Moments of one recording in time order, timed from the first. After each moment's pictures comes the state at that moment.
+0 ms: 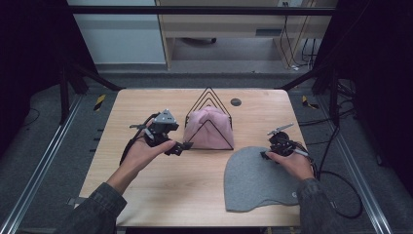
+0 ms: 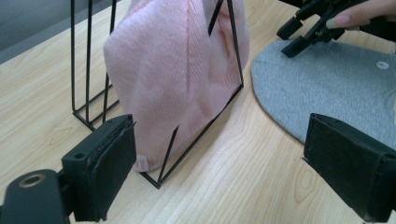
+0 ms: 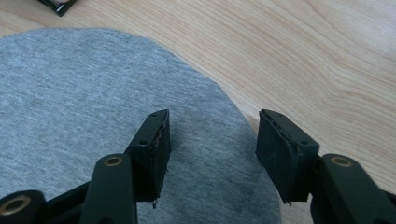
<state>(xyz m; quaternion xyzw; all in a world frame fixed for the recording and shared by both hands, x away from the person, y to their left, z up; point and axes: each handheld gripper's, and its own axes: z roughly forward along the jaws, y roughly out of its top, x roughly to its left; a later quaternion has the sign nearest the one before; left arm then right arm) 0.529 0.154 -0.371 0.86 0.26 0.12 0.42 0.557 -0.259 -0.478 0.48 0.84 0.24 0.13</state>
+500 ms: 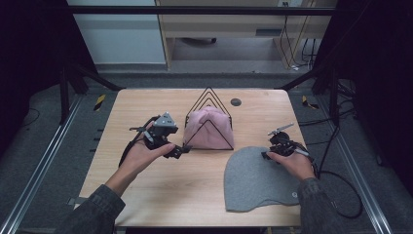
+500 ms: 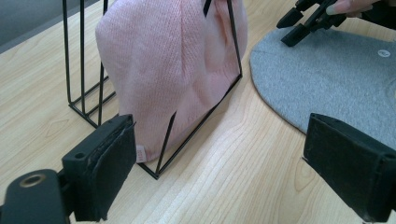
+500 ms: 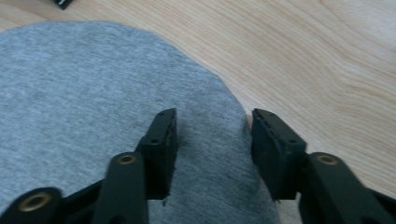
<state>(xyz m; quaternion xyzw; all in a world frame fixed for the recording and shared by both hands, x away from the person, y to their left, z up) 0.527 0.157 -0.377 0.87 0.26 0.11 0.41 0.557 -0.261 -0.479 0.48 0.84 0.24 0.11</state>
